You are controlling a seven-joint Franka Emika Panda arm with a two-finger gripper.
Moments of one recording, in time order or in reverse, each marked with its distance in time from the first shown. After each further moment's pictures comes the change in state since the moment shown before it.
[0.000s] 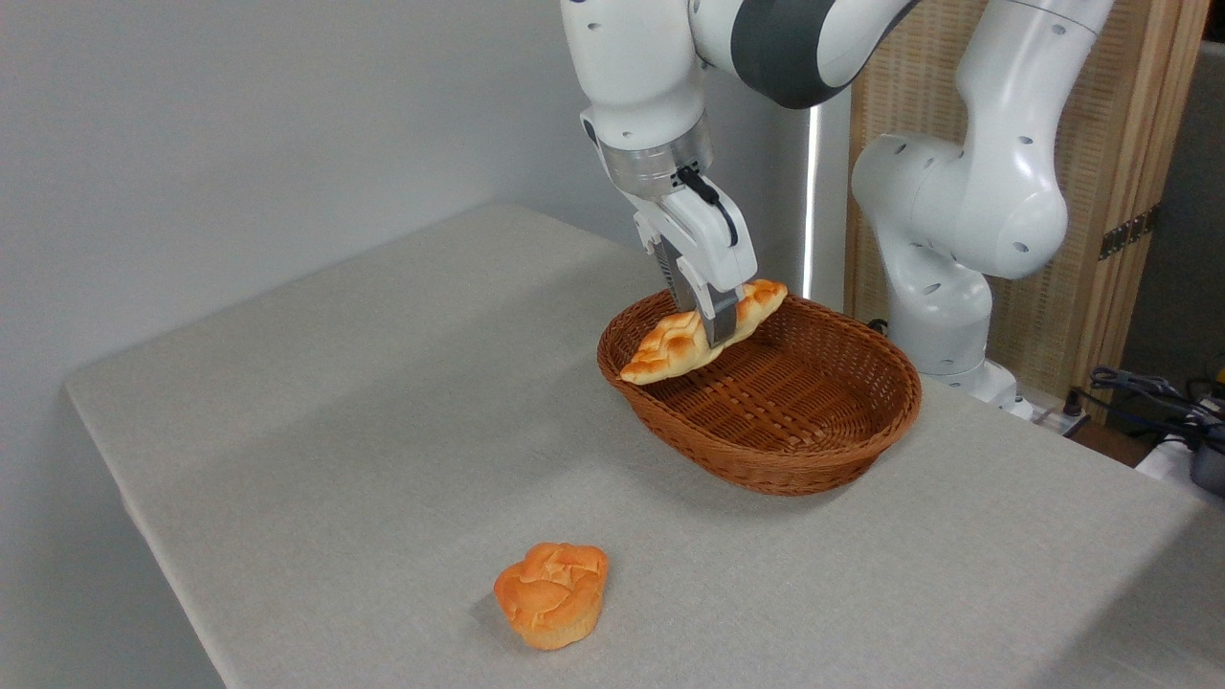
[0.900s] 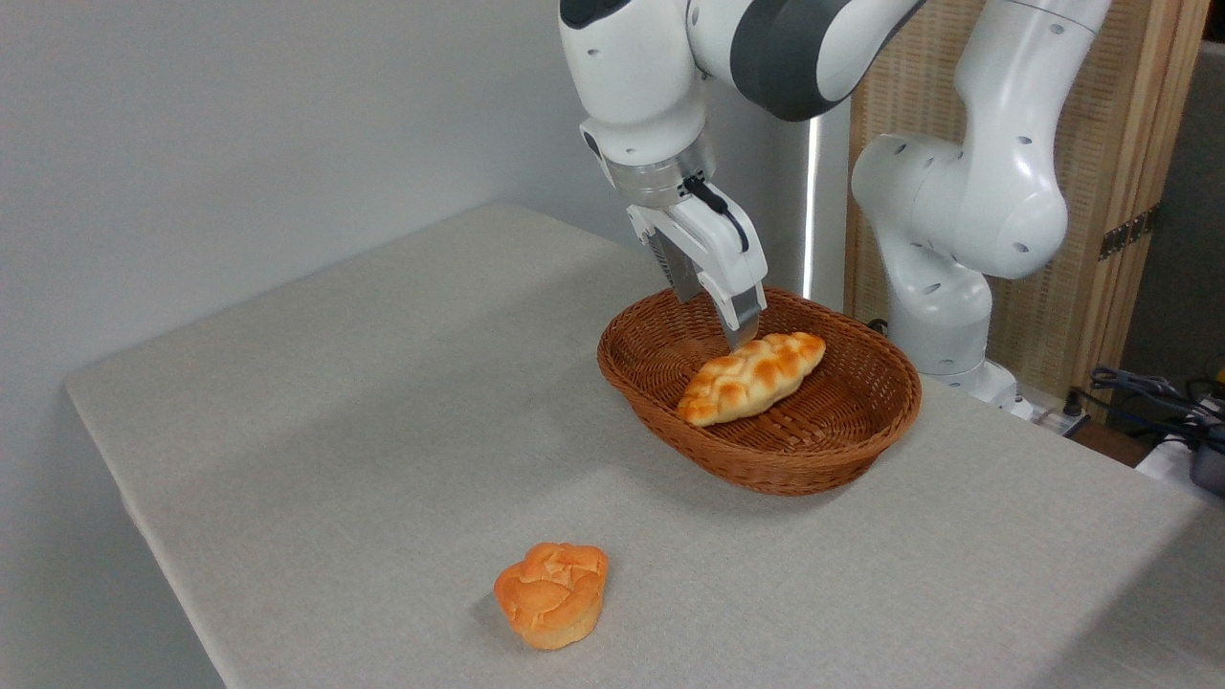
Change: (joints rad) arm 0.000 0.017 0.012 0.000 -0.031 -0.038 -0.048
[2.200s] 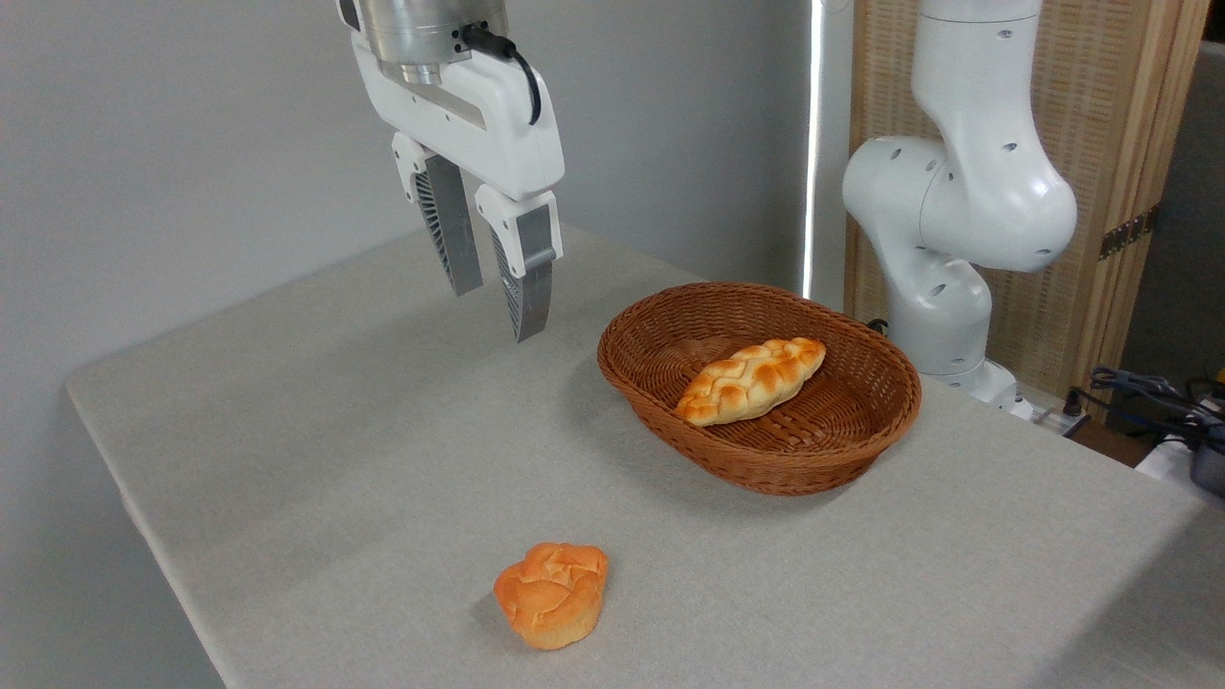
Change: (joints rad) arm 0.217 0.448 -0.196 0.755 0.045 0.008 -0.130
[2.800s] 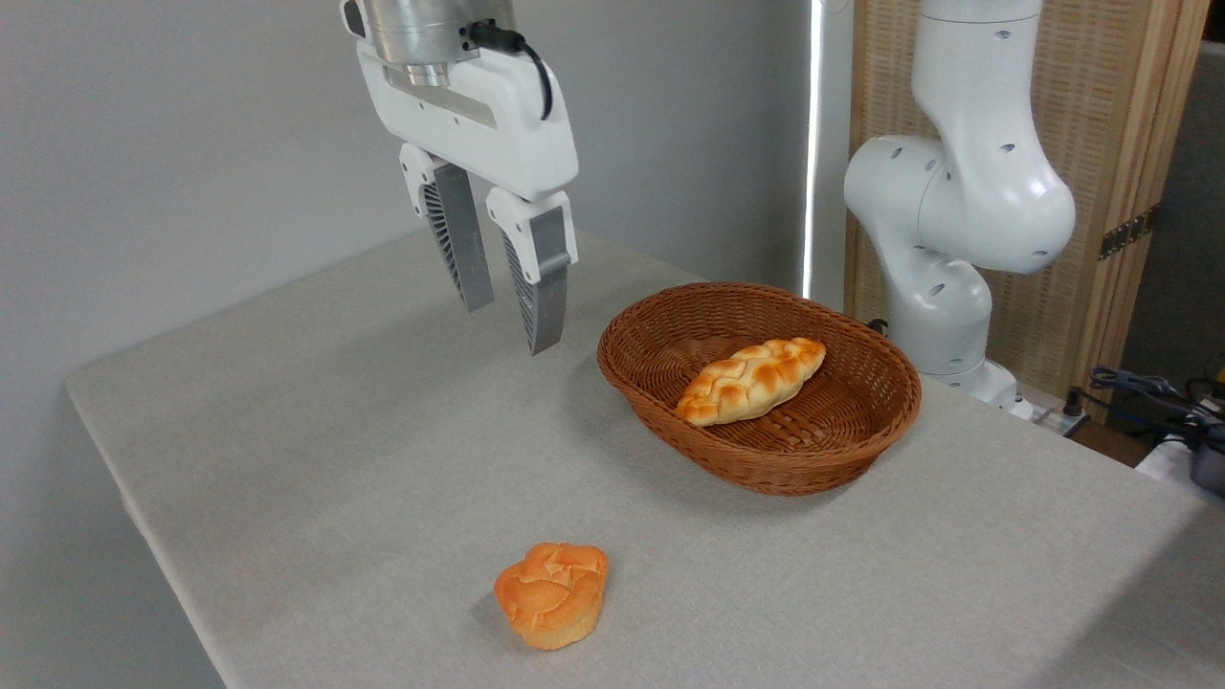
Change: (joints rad) arm -0.044 0.000 0.070 0.002 0.055 0.009 -0.001
